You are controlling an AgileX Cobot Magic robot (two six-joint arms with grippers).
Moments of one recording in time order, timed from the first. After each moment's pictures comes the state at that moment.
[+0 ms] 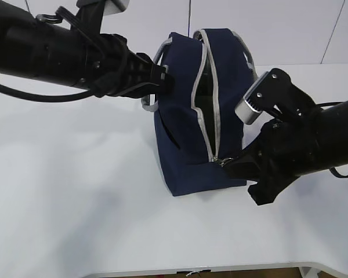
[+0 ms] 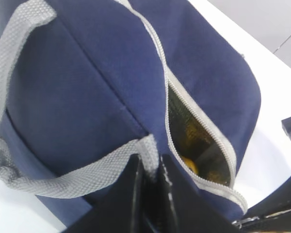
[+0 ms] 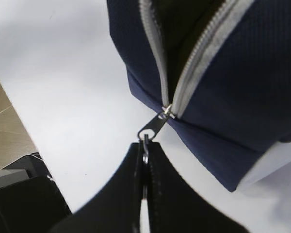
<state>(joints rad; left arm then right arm) -0.57 1.64 -1.11 -1.29 0.36 1.07 0.35 1.45 -0.79 0.96 0.53 -1.37</state>
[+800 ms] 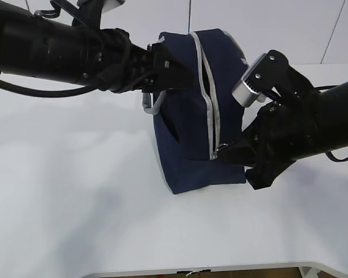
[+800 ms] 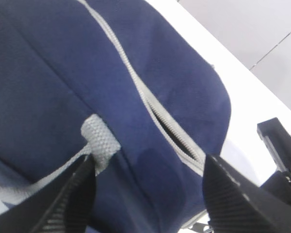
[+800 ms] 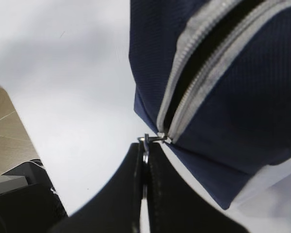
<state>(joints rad) -0.57 1.64 -1.11 -1.42 0.41 1.10 0.35 1.45 -0.86 0.94 0.57 -1.37</state>
